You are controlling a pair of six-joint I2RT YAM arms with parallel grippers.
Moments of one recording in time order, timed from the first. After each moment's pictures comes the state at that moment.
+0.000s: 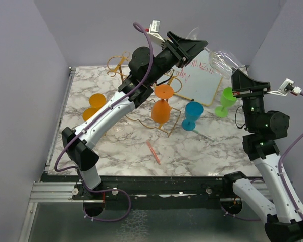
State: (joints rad) left arm -0.78 1.72 1.88 0.25 0.14 -1.22; right arm 0.23 0.75 0.88 0.44 0.07 0.83
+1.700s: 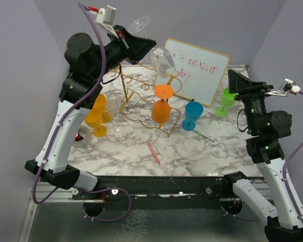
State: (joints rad) left arm -0.50 1.46 1.96 -0.21 0.41 -0.60; right arm 0.23 0.72 0.93 0.24 0.09 0.69
